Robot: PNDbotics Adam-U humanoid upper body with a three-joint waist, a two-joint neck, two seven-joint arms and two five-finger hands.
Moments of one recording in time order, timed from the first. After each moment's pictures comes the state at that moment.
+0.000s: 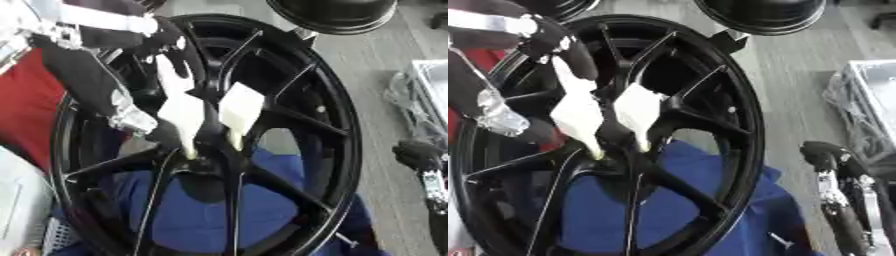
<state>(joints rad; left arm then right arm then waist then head) -1.05 0.88 -0.52 -1.87 0.10 0.39 -0.78 0.06 -0.20 0.06 -1.98 0.04 -0.22 -0.17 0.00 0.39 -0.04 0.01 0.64</state>
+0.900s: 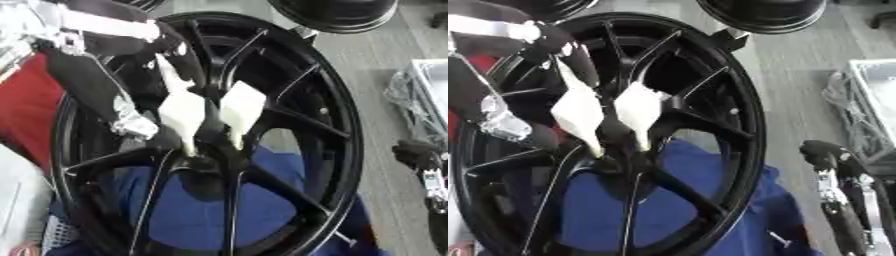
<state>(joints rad) -1.03 0.88 -0.53 -1.89 0.09 0.42 -0.79 0.06 -0.19 0.06 -1.98 0.04 -0.21 -0.16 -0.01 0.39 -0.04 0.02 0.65</state>
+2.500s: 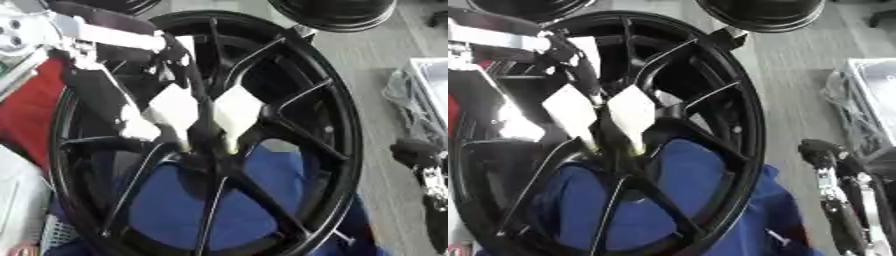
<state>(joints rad) -1.04 0.85 -0.54 -1.85 0.01 0.39 -0.81 0.06 -0.18 0.06 -1.98 0.02 -0.20 -0.15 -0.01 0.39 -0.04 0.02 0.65</state>
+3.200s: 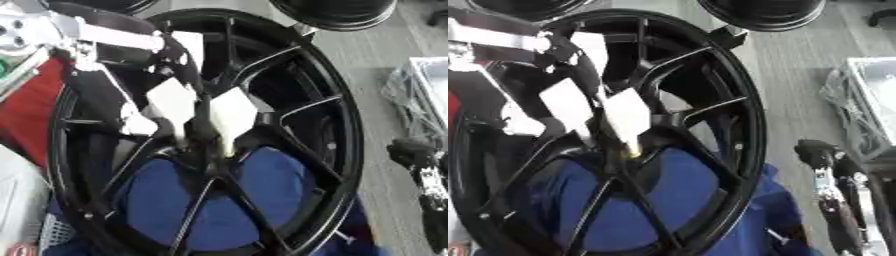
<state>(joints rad) -1.04 0.84 -0.53 -1.81 -0.03 0.36 -0.86 0.05 -0.17 0.06 -1.98 0.03 -0.20 -0.14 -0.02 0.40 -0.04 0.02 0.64</state>
